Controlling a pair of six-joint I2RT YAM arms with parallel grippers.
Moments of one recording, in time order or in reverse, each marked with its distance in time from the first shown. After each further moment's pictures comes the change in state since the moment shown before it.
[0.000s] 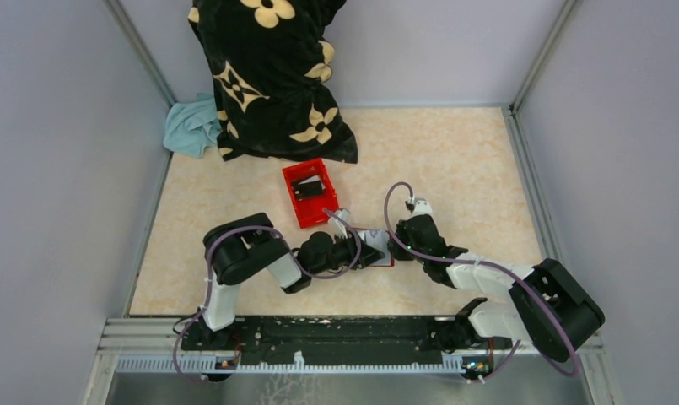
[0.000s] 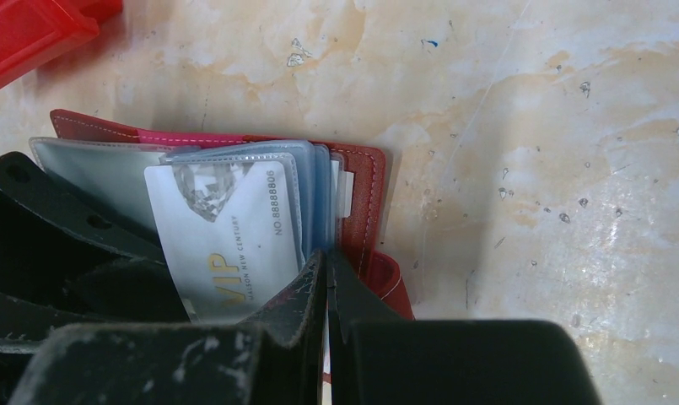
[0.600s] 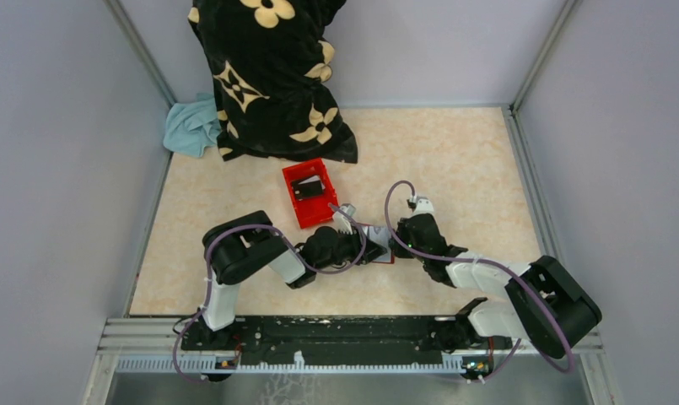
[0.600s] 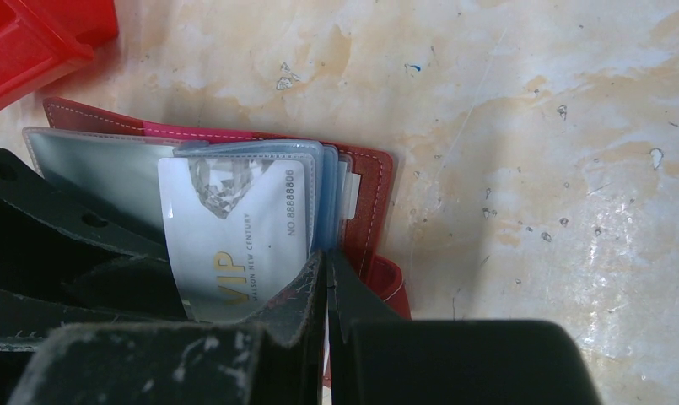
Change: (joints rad) left arm 0.001 -0.008 0.066 -0.096 -0.010 0.085; right arm -0.013 0.026 -0.002 0.047 0.006 -0.005
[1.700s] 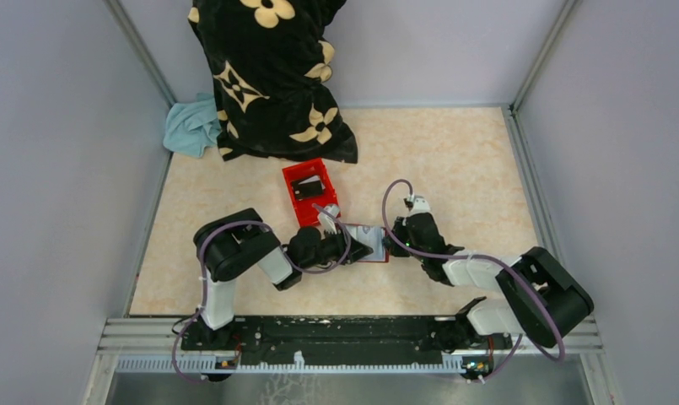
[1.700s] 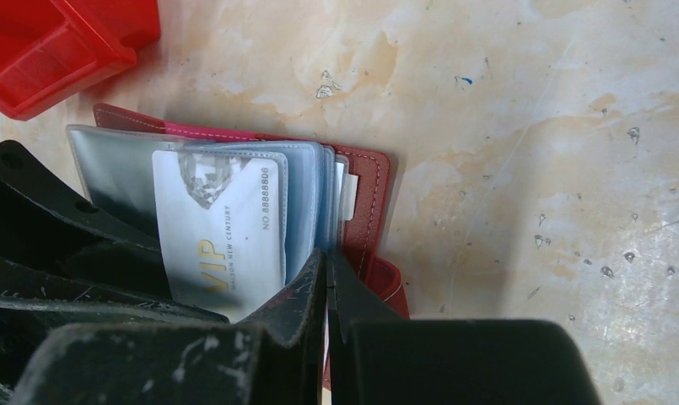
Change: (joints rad) left arm 0.089 -0.032 -0.117 0.087 0.082 -0.010; right arm -0.012 0.064 -0.011 0.119 -0.061 0.009
